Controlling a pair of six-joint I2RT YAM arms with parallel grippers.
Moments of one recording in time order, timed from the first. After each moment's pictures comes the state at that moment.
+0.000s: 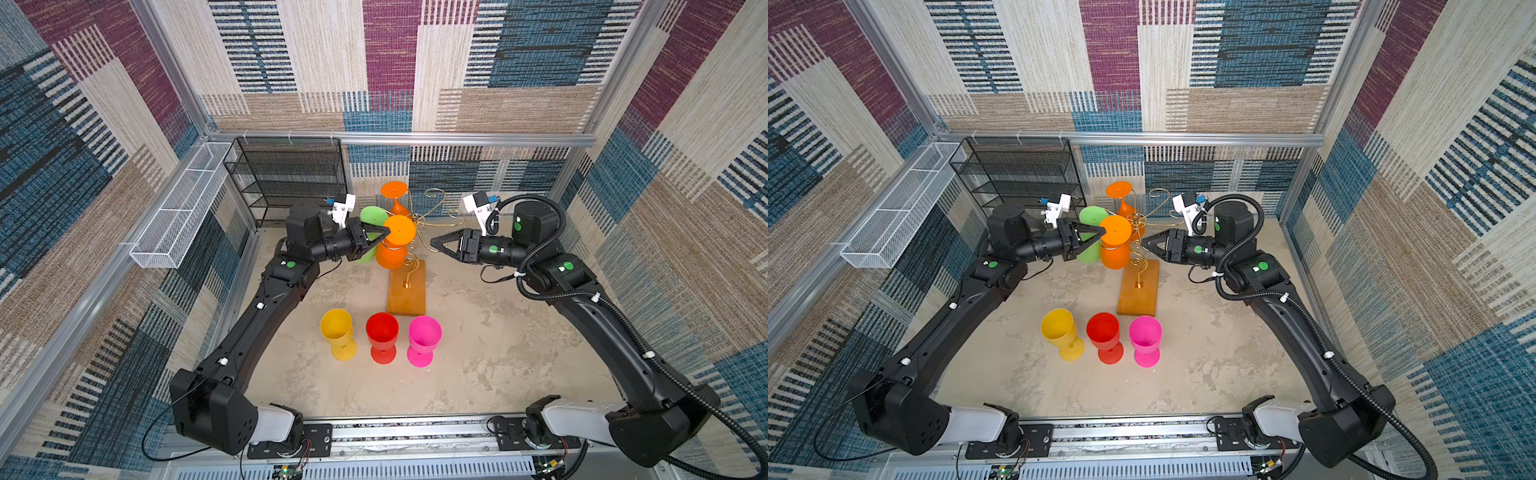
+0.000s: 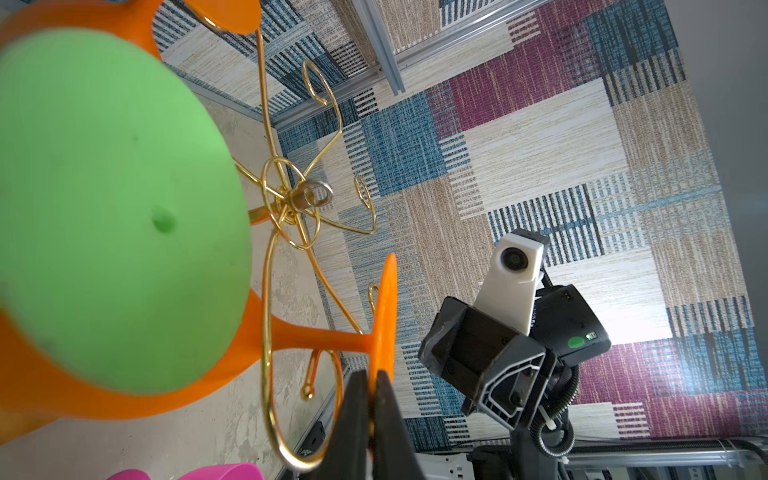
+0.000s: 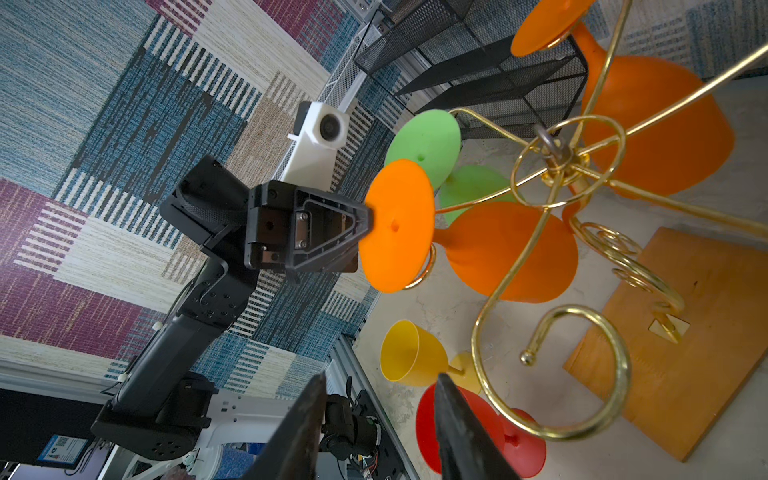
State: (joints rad) left arm -0.33 1.39 1.33 -0.11 0.81 -1.03; right arm 0.40 1.27 1.40 -0.42 -0.74 0.66
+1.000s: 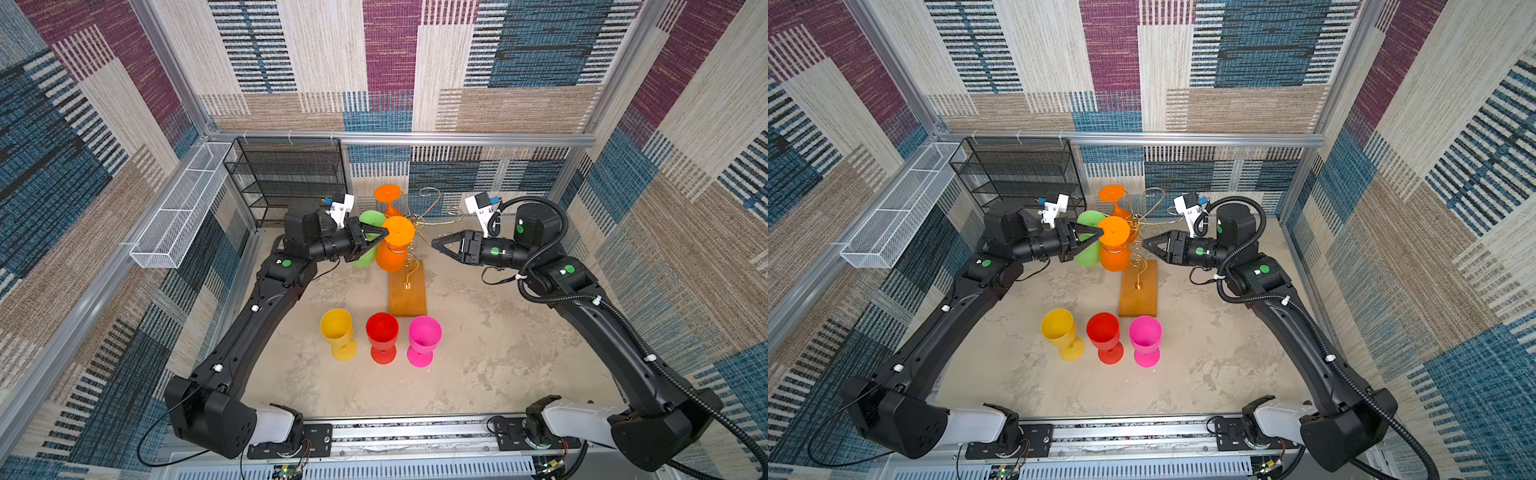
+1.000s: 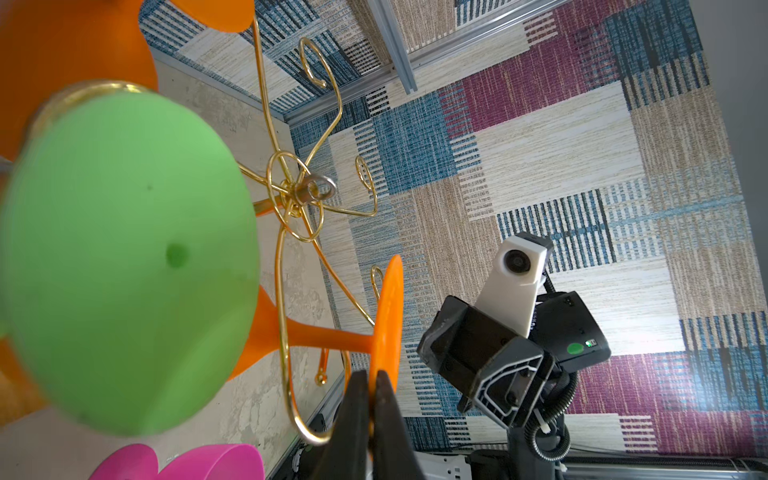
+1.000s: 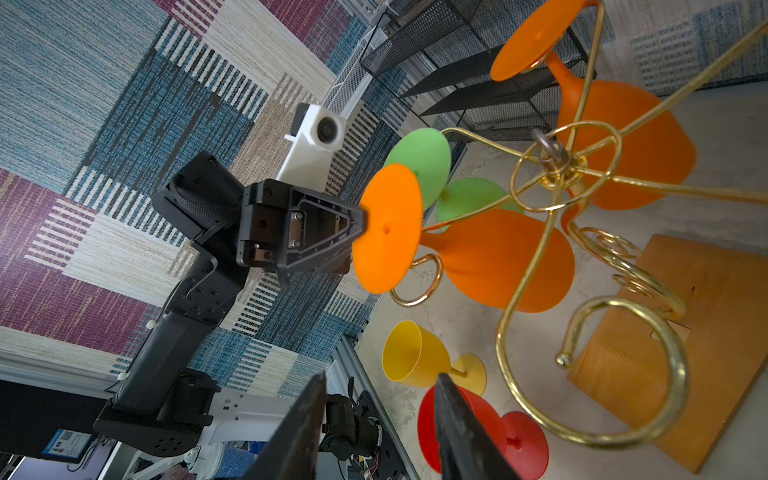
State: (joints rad) left arm -0.32 1.37 1.38 -0.25 0.79 -1.00; right arm 0.40 1.25 1.37 -0.39 -0.76 0.67
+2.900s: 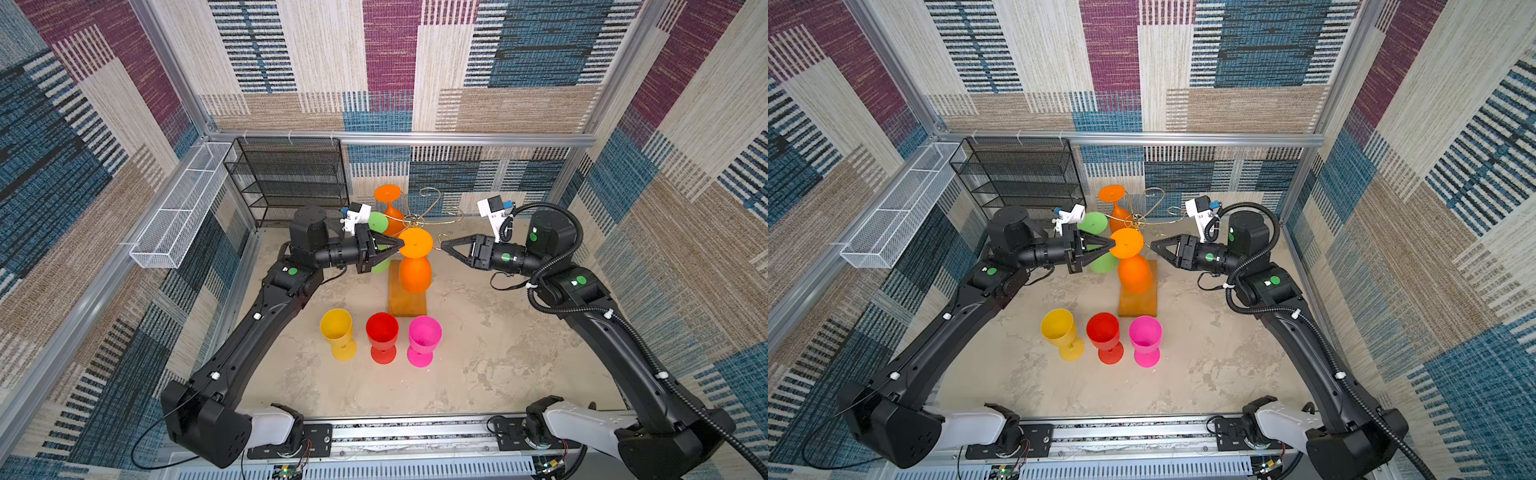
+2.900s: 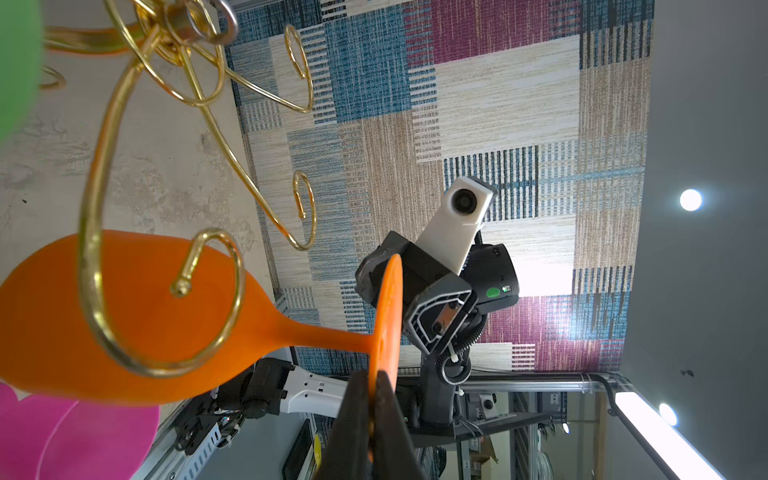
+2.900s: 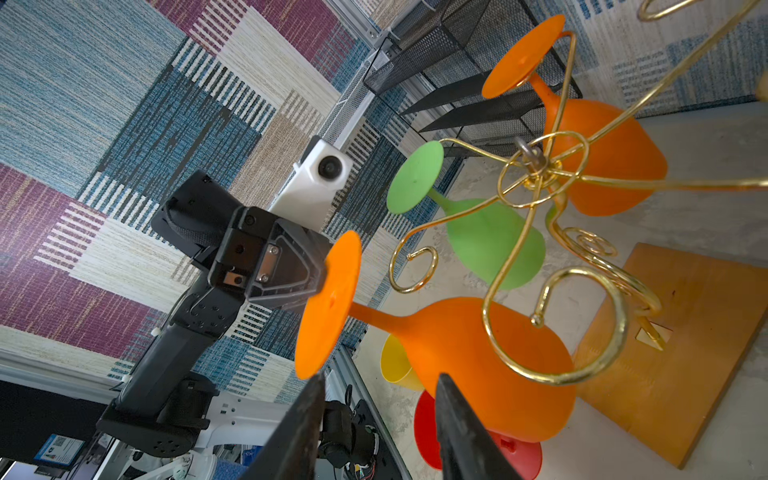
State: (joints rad) left arm -0.41 1.31 1.33 -0.14 0.94 -1.26; right arm 0.36 1.16 1.30 -0.35 -0.76 0.68
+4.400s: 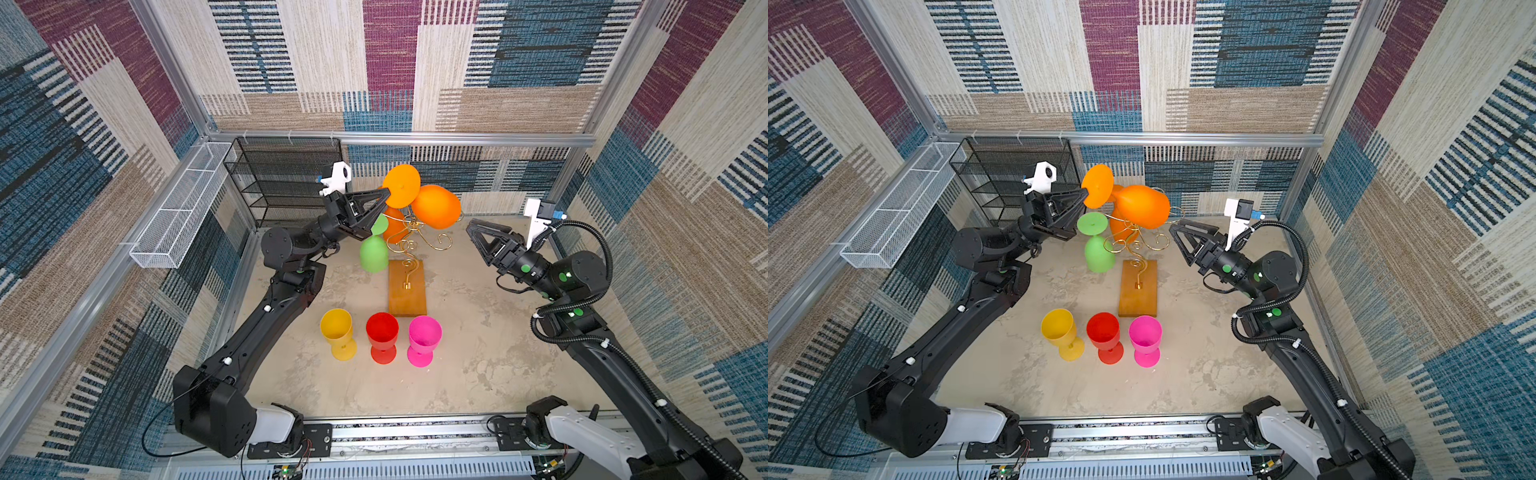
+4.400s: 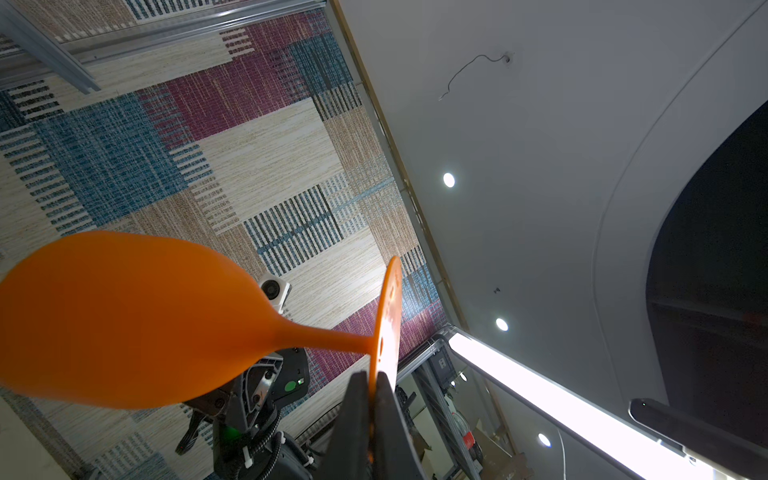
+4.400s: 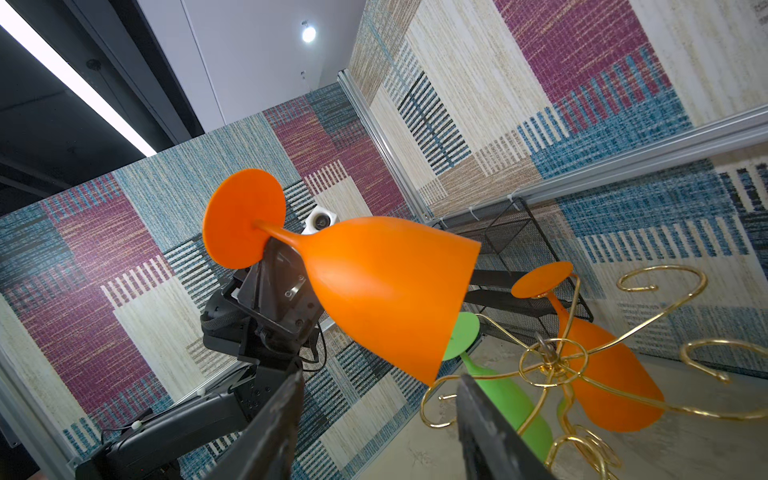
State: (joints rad) left arm -0.39 1.38 1.26 0.96 0.79 -1.89; right arm 0.33 1.00 0.95 0.44 -0.59 0.80
